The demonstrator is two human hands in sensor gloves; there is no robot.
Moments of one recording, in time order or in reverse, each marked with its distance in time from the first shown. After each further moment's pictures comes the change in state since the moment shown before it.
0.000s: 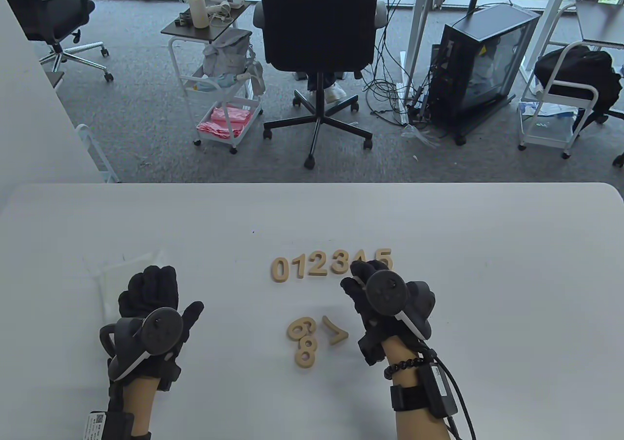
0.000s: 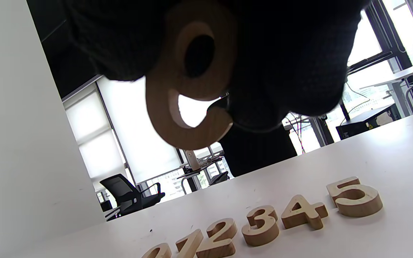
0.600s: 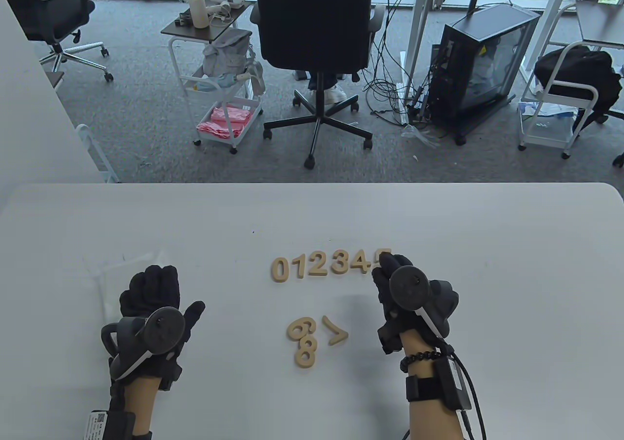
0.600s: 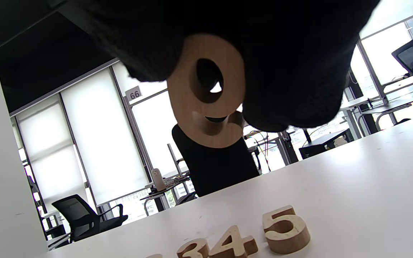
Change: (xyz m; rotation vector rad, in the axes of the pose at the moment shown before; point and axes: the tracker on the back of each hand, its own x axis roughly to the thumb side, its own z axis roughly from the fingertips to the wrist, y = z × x) left_hand 0.003 -0.001 -0.001 -0.004 -0.006 -0.019; right_hand -0.046 -0.005 -0.012 -0.075 0.118 0.081
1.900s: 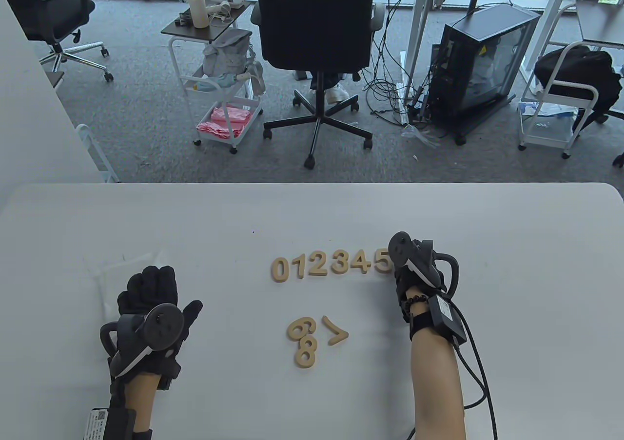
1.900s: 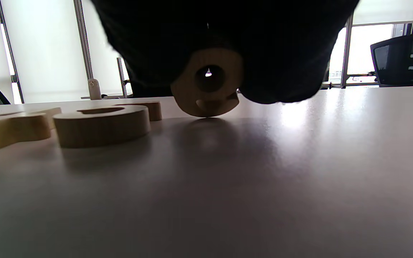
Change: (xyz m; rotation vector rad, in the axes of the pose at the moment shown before) left_hand -0.005 -0.003 -0.003 -0.029 0.032 -0.002; right_hand -0.064 0.098 -0.081 0.263 0.086 0.356
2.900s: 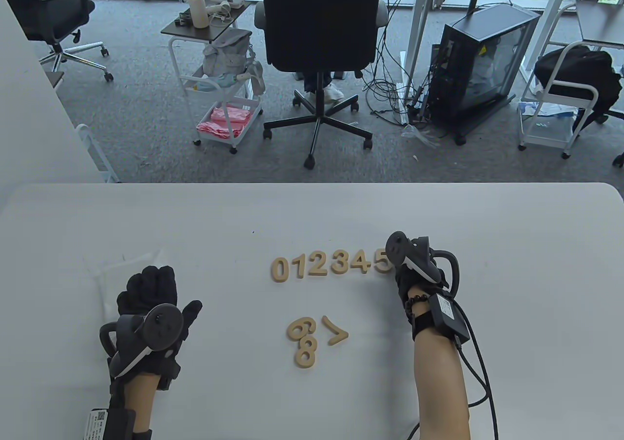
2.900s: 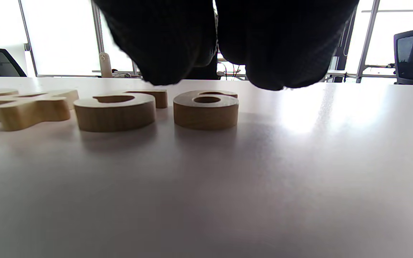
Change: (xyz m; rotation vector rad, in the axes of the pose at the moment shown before) left_hand -0.001 0.000 0.000 0.004 0.002 0.003; right_hand 0.004 -0.008 0.002 0.078 -0.059 0.063
